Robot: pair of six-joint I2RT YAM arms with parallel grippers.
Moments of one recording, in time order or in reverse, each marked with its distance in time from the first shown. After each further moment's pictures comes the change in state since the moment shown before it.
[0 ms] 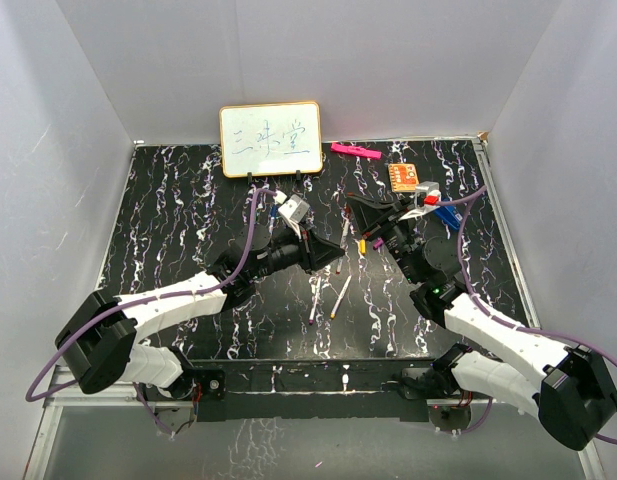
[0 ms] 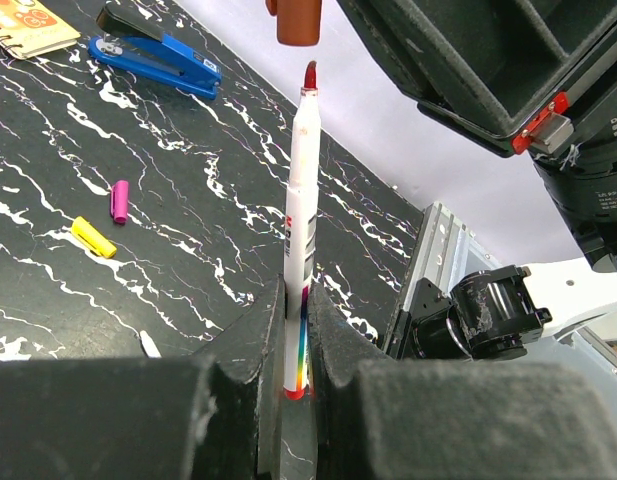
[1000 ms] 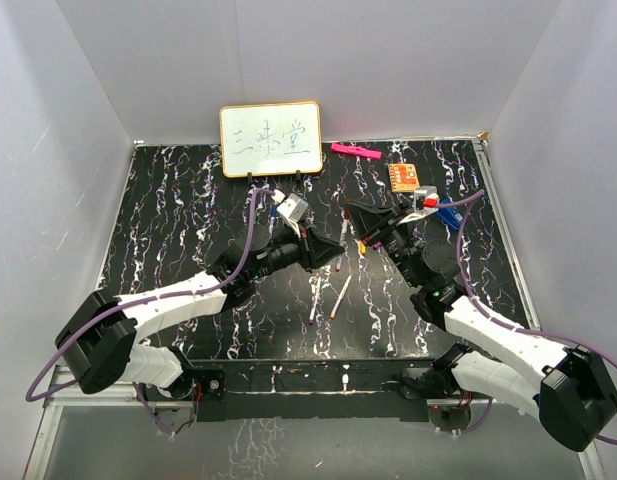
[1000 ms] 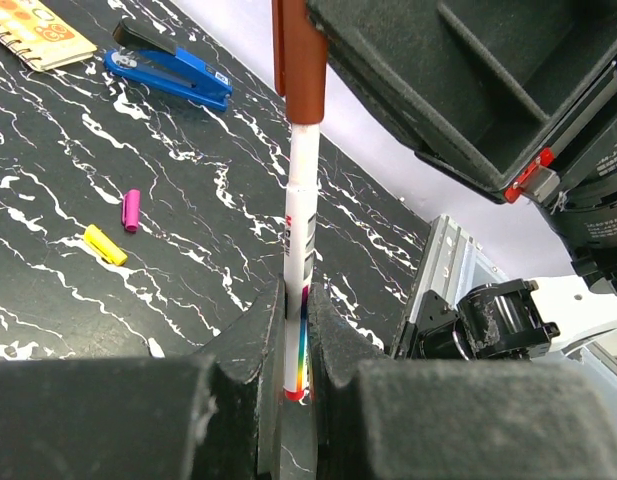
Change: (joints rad) left arm 0.000 0.000 0.000 0.009 -0.030 0.000; right arm 0.003 -0.009 -0.034 -0.001 -0.018 0.054
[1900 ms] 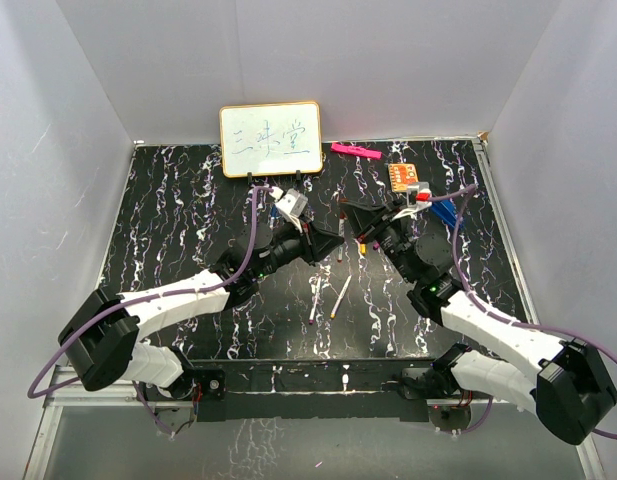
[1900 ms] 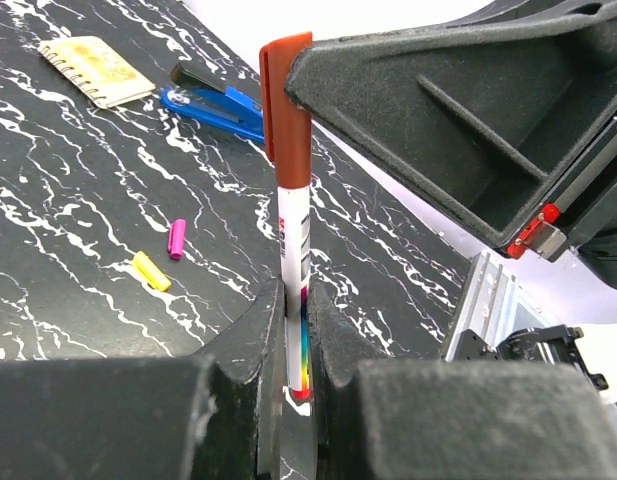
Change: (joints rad) left arm -0.005 0.019 0.034 0.010 -0.125 0.039; right arm 0.010 0.050 0.047 -0.071 -0.005 0.019
